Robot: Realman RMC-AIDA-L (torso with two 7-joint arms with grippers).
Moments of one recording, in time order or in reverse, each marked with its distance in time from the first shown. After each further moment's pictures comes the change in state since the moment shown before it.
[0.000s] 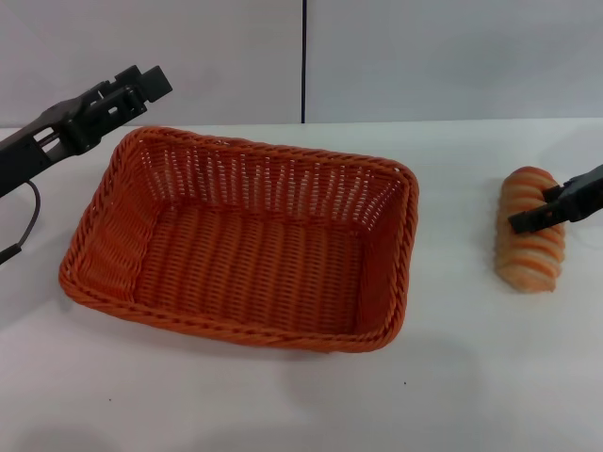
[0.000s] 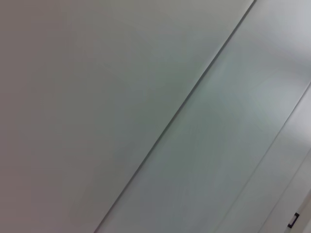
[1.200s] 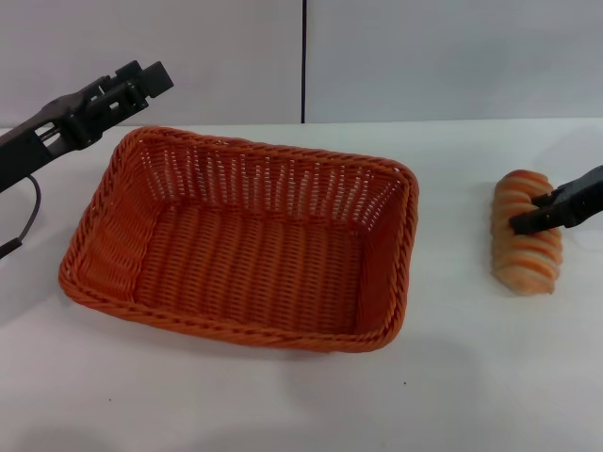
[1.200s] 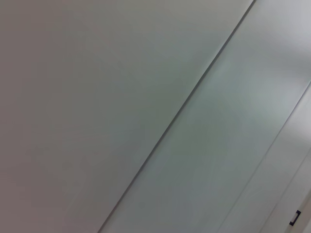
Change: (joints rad) left arm -0.011 0.005 0.001 -0.001 0.001 -0.008 0.006; right arm 0.003 0.013 0.000 0.000 -0.013 0.003 -0.028
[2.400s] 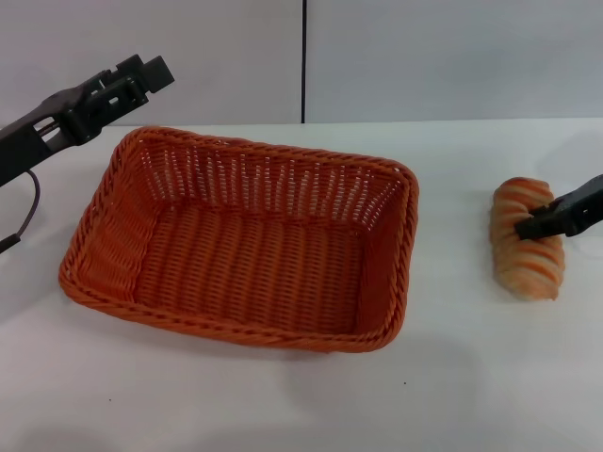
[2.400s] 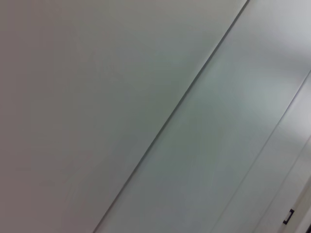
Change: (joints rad) left arm -0.005 0.003 -0.002 0.009 0.000 0.015 -0.009; right arm -0.011 0.003 0.006 -0.003 0.000 -0.024 0.001
